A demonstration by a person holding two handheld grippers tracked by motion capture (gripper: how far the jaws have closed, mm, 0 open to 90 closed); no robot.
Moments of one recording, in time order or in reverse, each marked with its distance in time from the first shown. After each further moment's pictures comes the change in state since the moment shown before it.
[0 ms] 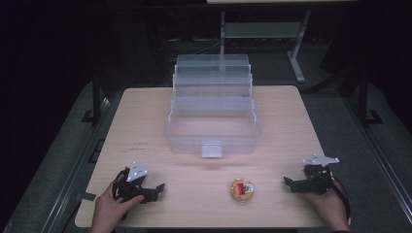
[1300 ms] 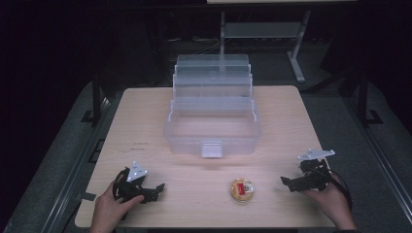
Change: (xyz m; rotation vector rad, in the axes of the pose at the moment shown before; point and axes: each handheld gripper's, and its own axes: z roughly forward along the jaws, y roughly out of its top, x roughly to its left) left arm 0.000 0.000 0.000 0.000 0.000 0.000; right arm 0.015 0.028 -0.018 0.054 0.058 -0.089
